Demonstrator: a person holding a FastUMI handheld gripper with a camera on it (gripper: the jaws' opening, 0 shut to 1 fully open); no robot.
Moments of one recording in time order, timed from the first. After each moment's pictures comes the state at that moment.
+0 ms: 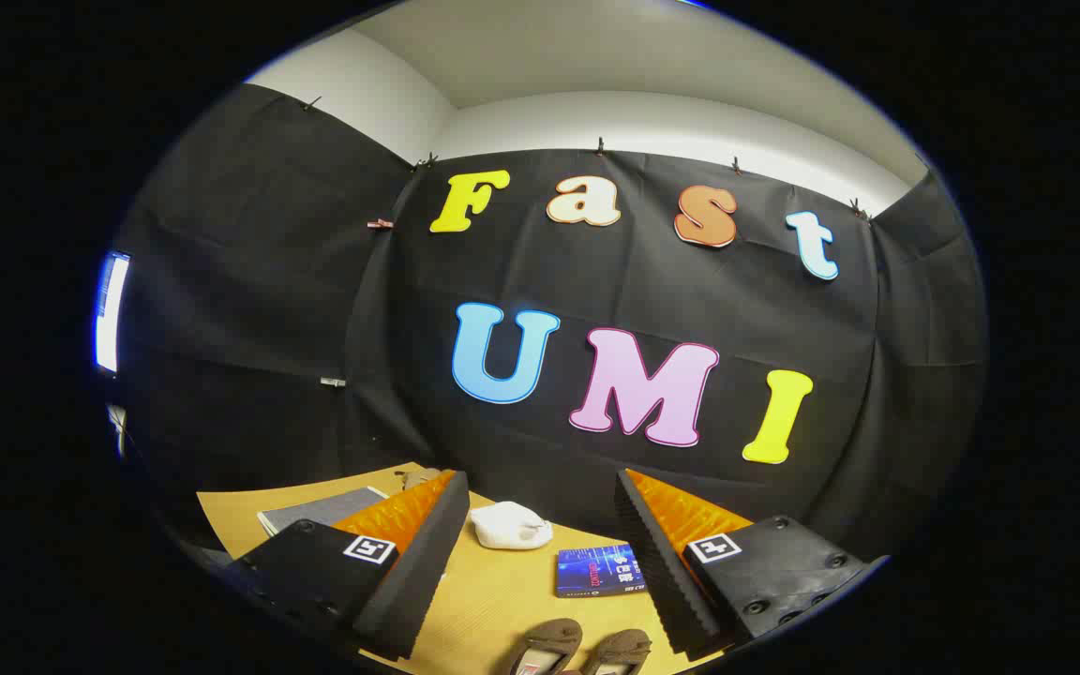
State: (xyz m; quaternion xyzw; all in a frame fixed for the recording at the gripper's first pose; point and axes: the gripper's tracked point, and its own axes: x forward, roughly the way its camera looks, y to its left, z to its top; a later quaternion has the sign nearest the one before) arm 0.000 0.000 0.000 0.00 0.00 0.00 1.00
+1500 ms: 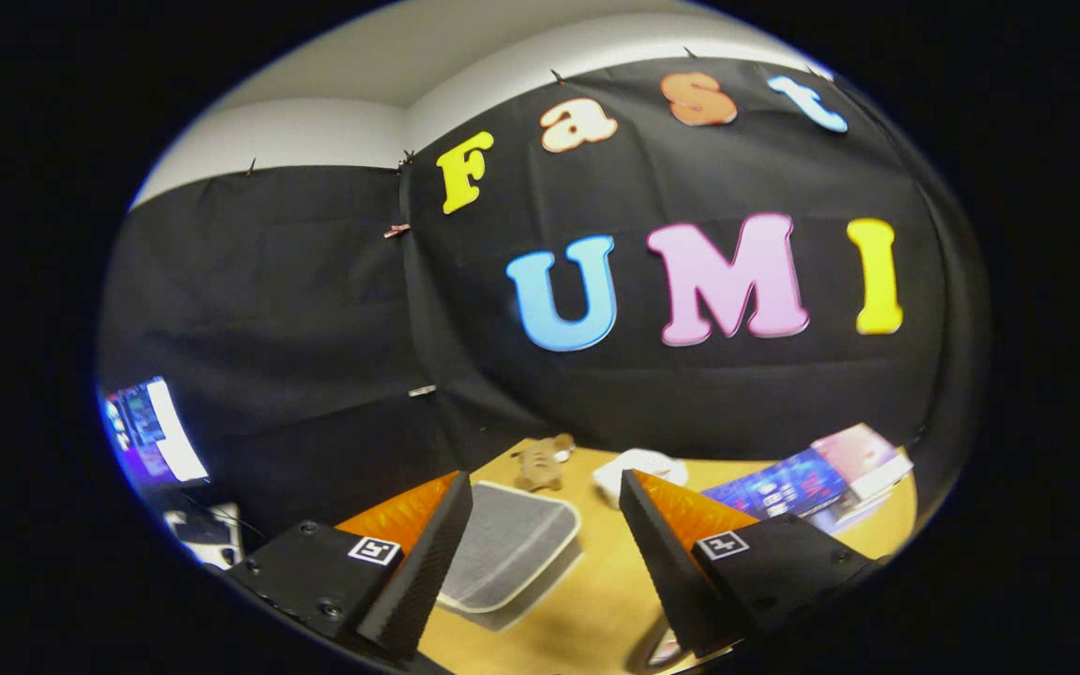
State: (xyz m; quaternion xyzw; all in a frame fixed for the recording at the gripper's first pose) arm 0.045 0.080 -0.068 0.26 0.12 0.17 0.94
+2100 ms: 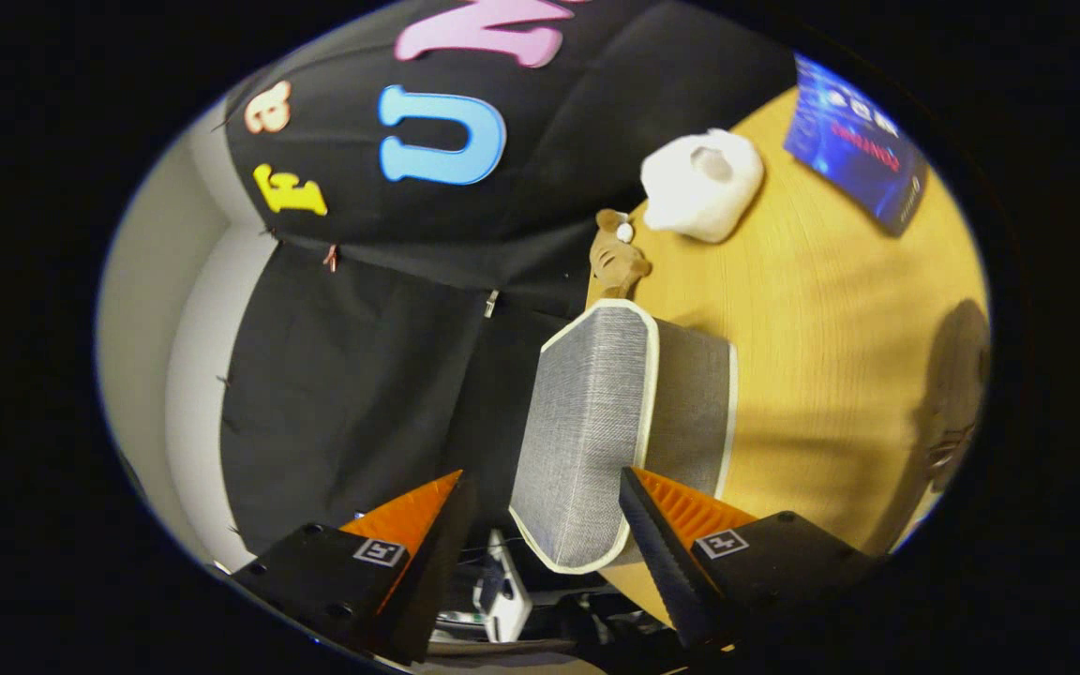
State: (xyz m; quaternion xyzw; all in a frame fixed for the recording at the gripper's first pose) arm 0.082 0.160 -0.218 0.63 0.36 0.29 0.63
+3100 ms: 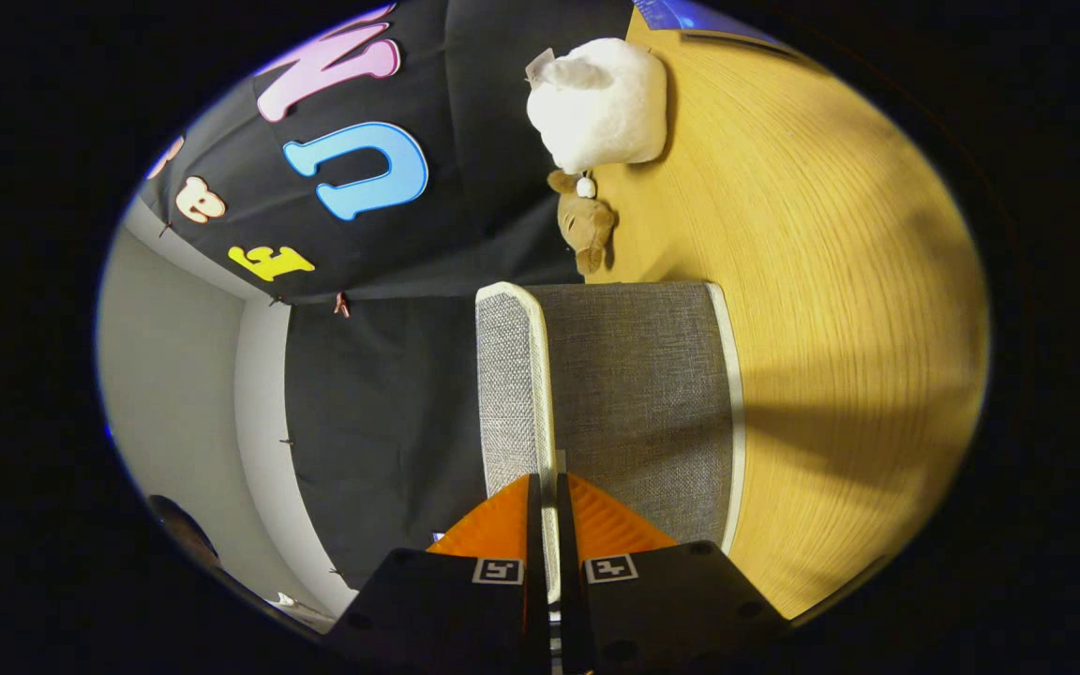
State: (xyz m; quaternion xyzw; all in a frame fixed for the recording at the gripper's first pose) arm 0.100 0.195 -0.273 0.71 0.36 0.31 0.52
